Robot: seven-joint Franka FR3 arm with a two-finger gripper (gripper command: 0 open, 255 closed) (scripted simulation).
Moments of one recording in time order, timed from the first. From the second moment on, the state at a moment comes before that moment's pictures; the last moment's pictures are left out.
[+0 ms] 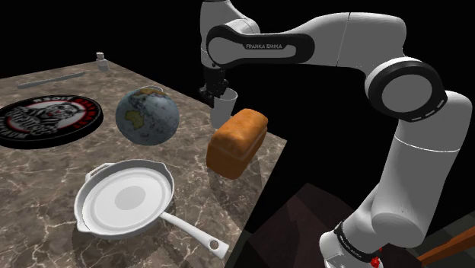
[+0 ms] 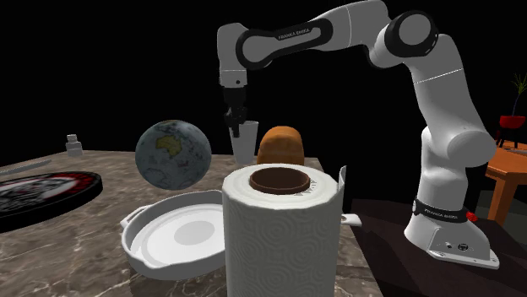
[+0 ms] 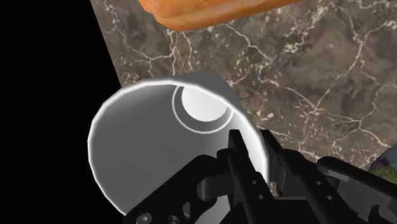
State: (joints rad) arm 0.08 0.34 0.24 -1.47 -0.24 1.79 0.26
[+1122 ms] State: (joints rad) arm 0.09 0.35 0.25 -1.34 -0.23 1.67 0.24
